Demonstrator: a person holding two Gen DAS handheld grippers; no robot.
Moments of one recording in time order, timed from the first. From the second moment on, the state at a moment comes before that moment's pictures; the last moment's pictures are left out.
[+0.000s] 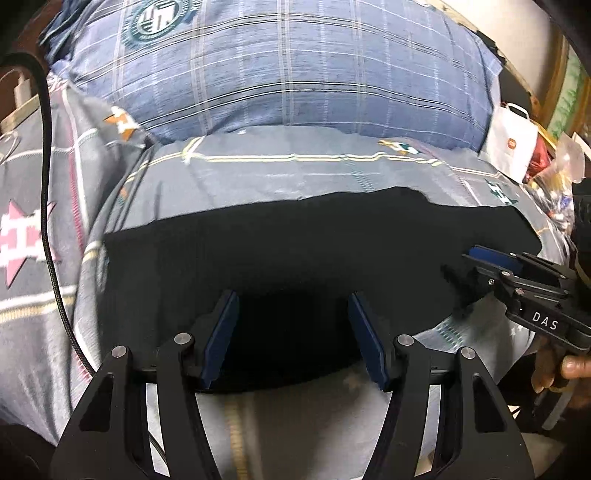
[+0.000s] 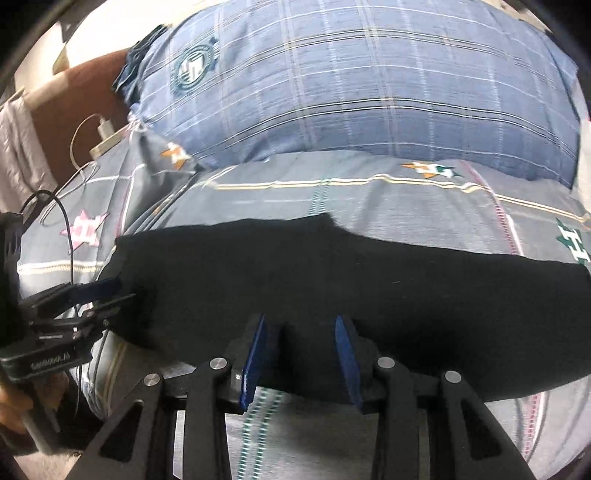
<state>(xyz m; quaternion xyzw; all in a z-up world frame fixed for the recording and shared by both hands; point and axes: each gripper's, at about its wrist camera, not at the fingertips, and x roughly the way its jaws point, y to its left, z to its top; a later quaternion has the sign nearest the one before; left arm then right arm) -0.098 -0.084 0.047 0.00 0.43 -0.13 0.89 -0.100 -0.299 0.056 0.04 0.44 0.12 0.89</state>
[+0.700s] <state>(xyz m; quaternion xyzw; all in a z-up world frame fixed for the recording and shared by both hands) -0.058 -0.194 0.044 0.03 0.44 -0.23 0.87 -0.124 -0.406 0.056 0.12 0.43 0.03 0.89</state>
